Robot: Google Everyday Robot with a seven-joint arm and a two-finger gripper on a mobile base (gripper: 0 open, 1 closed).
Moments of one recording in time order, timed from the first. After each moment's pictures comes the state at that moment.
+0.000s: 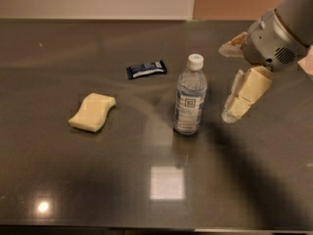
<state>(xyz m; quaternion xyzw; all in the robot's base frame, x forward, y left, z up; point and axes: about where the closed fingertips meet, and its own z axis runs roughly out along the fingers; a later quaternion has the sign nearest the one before) 0.476 -0.141 0.954 -0.64 0.72 0.12 0.24</state>
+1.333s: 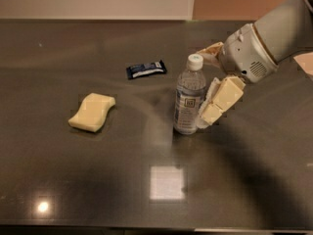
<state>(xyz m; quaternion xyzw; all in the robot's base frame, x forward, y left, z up) 0.475 -0.086 0.941 -0.64 0.68 0.20 0.30</state>
